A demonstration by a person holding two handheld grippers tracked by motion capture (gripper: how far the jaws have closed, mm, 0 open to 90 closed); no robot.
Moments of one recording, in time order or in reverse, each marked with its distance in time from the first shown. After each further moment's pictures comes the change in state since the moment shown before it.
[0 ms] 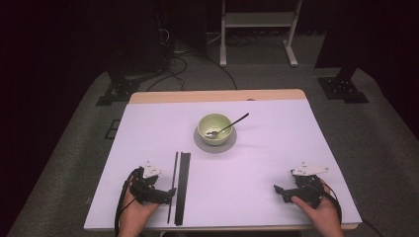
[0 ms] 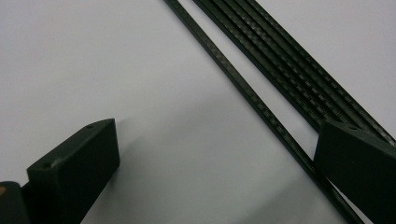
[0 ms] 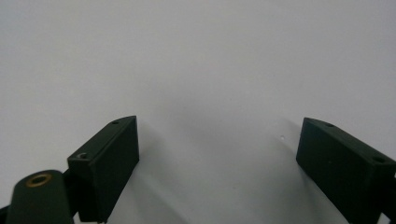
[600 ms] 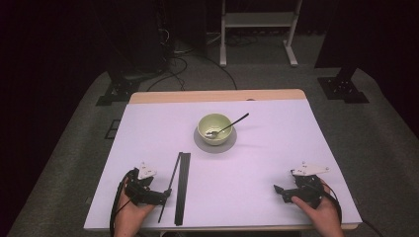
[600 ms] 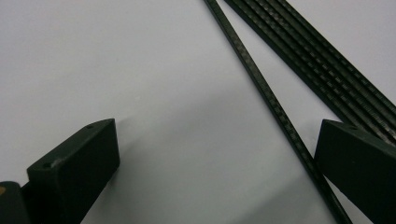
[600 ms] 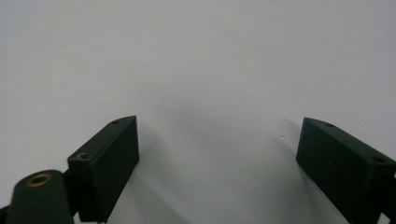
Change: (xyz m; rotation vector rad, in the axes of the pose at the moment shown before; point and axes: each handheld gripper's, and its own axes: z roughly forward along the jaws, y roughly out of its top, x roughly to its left) left arm 0.007 -0.008 -0.008 0.008 0.023 -0.018; right arm 0.000 0.000 0.000 0.000 0.000 -0.001
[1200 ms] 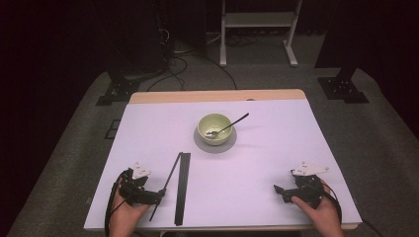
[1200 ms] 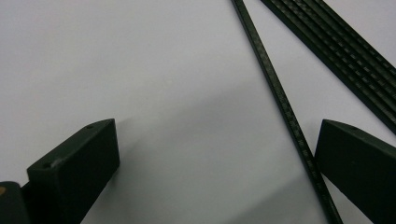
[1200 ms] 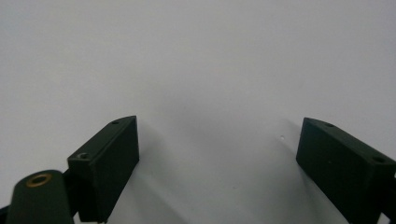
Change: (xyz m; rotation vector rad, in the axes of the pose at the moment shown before) left arm 0.011 -0.005 -0.006 0.010 0.033 -0.018; right arm 0.000 0.000 0.000 -0.001 0.000 -0.001
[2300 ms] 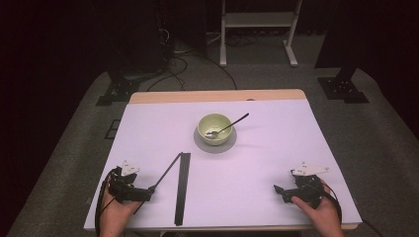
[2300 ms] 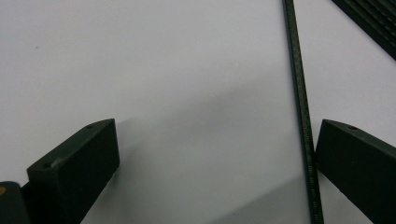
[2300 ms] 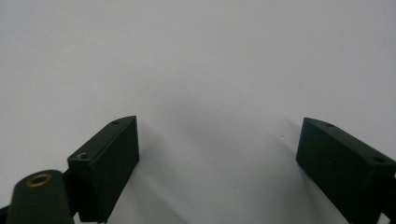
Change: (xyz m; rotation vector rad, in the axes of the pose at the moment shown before) left arm 0.028 -0.007 -0.008 0.011 0.055 -0.048; right arm 0.000 0.000 0.000 0.000 0.000 0.000
